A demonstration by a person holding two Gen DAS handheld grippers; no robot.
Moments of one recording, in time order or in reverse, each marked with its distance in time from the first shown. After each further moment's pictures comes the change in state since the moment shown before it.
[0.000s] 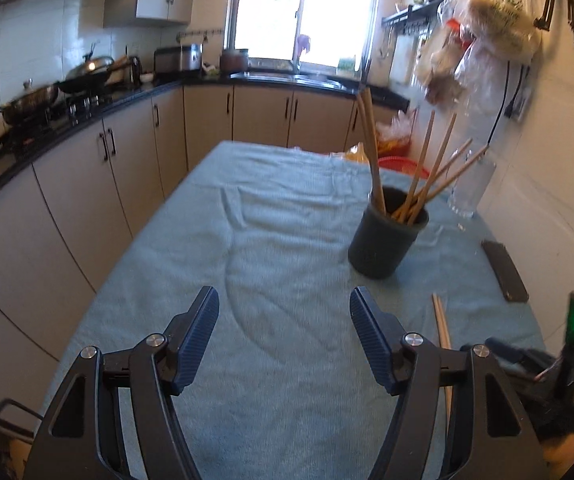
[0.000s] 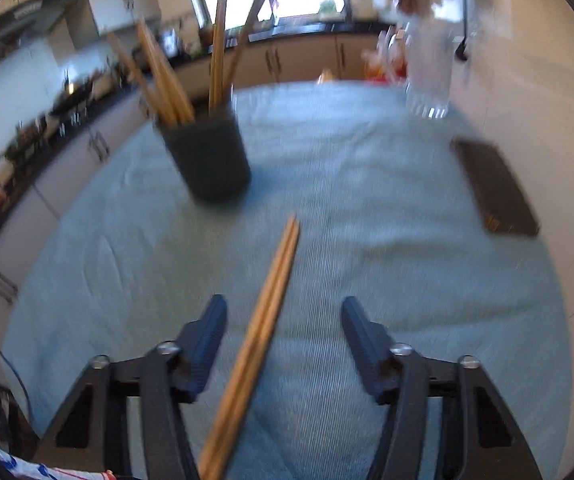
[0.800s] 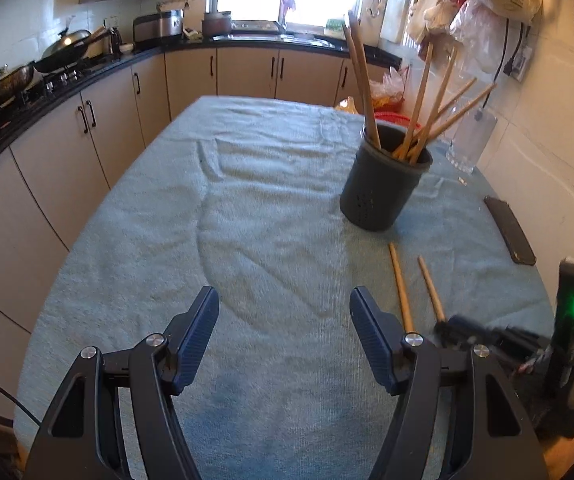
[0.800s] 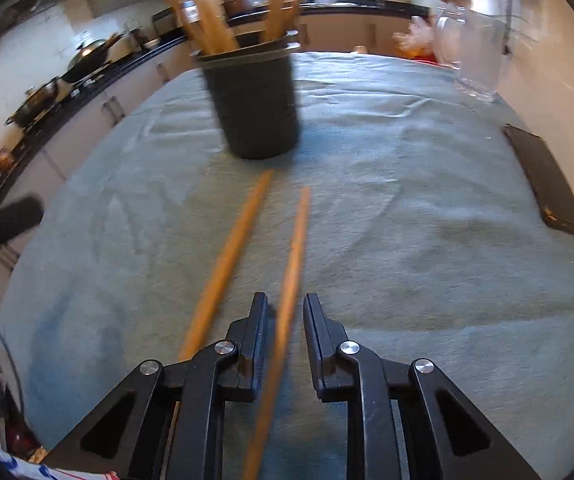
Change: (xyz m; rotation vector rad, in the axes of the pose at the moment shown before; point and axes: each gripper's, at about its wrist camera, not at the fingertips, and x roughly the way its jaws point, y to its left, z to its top) left arm 0.043 -0.014 -0.022 0.040 0.150 -0.032; right arm 0.028 0.027 0.000 -0.044 0.056 0.017
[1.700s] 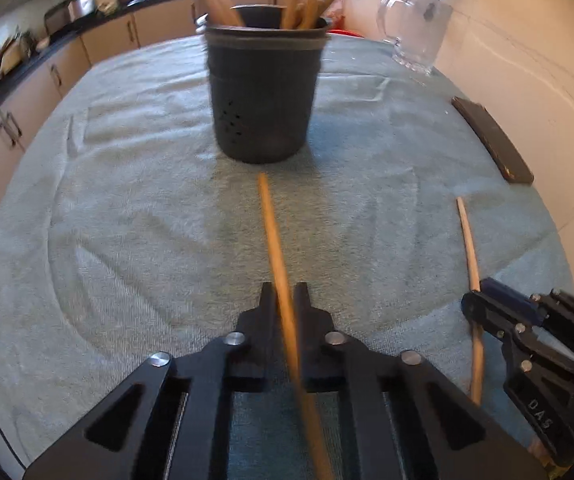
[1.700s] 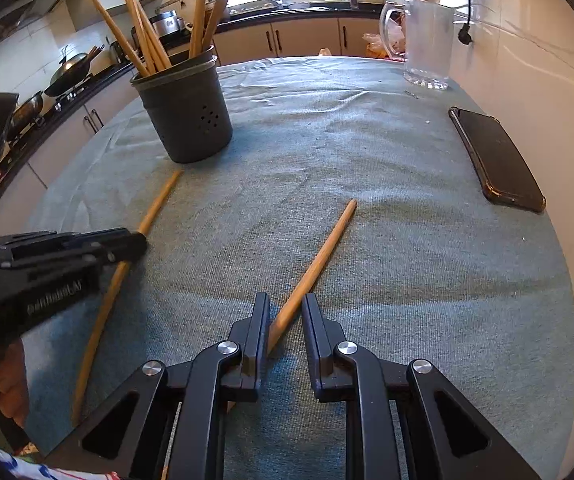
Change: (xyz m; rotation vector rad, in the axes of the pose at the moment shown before) left arm 0.100 -0.089 -0.001 0.171 0.234 -0.100; right arm -0.016 -0.045 -0.014 0.012 -0.017 -0.027
